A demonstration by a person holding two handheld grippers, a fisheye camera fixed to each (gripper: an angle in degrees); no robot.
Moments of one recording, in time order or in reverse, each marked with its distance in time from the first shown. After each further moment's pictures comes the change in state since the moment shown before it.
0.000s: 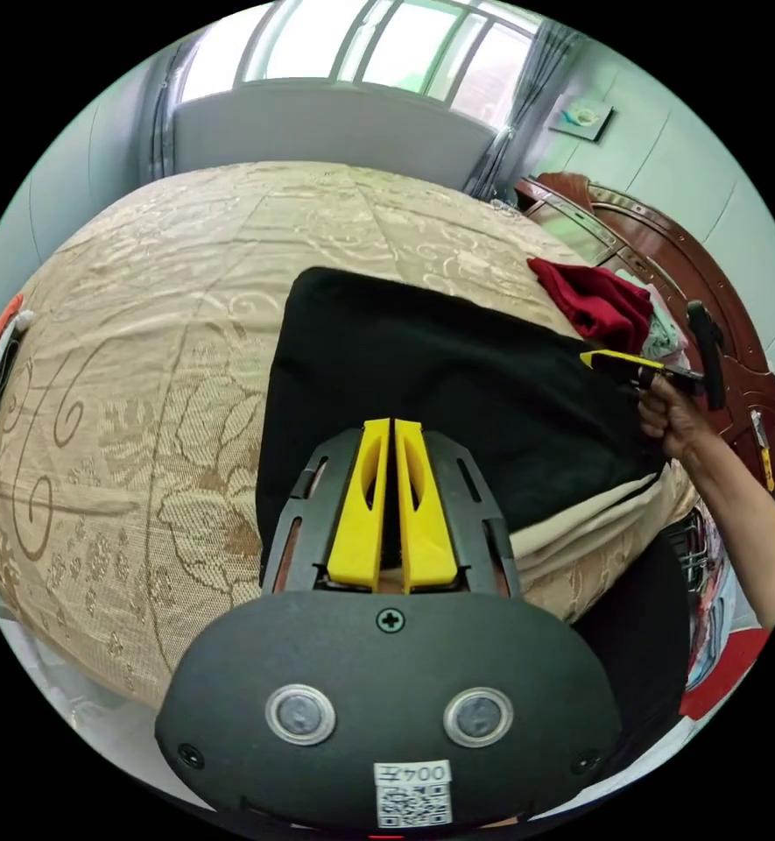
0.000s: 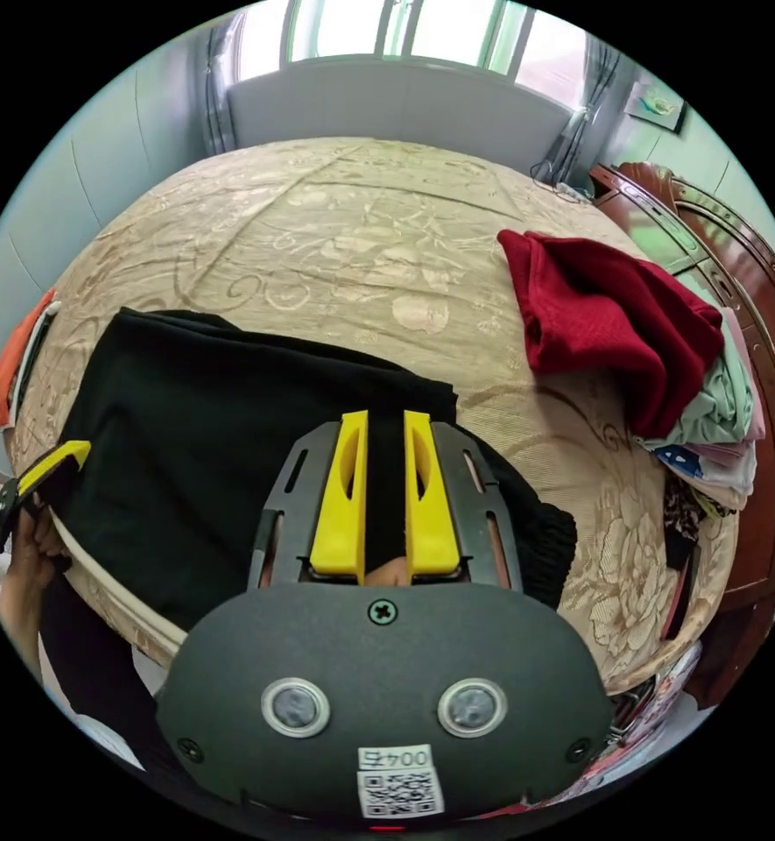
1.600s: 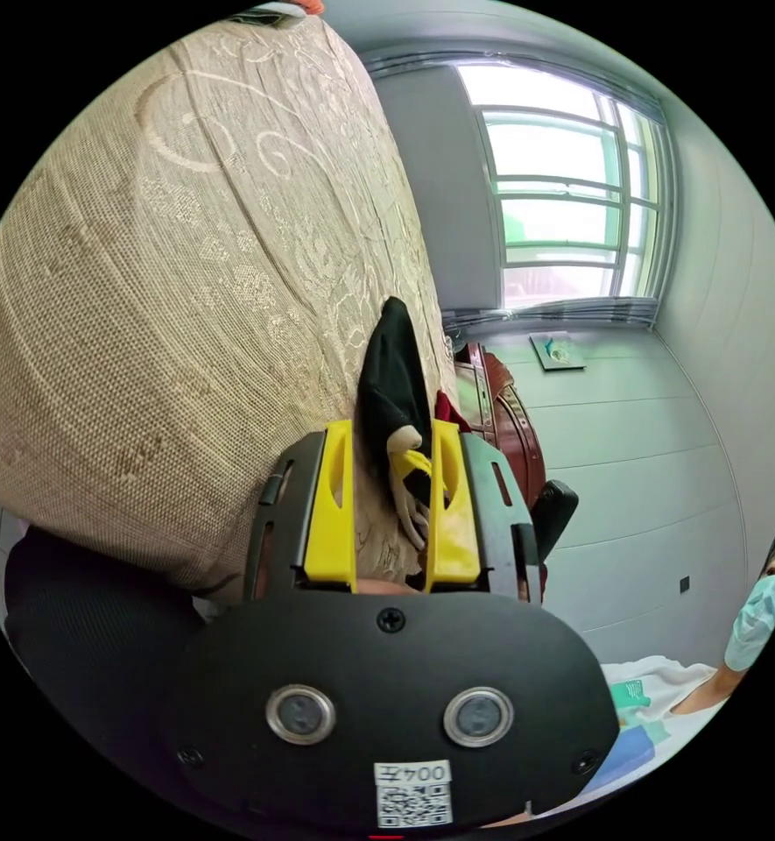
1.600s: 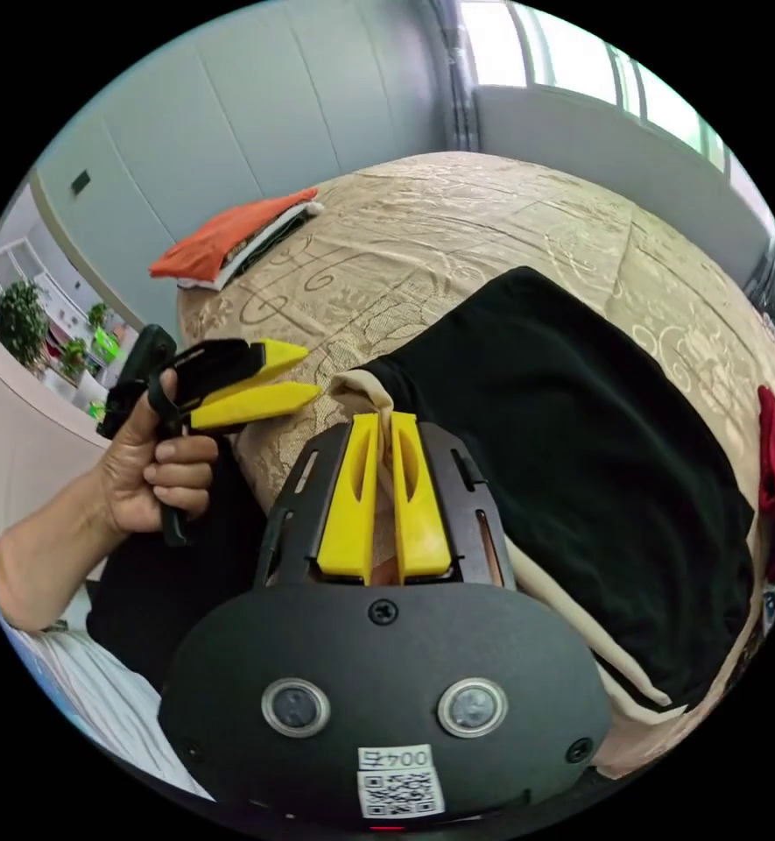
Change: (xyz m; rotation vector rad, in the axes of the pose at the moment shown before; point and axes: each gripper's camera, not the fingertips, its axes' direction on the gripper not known) left arm -0.266 0.084 -0.123 0.181 0.703 -0.654; right arm -0.387 -0.065 -0.178 0.119 -0.517 -0.440
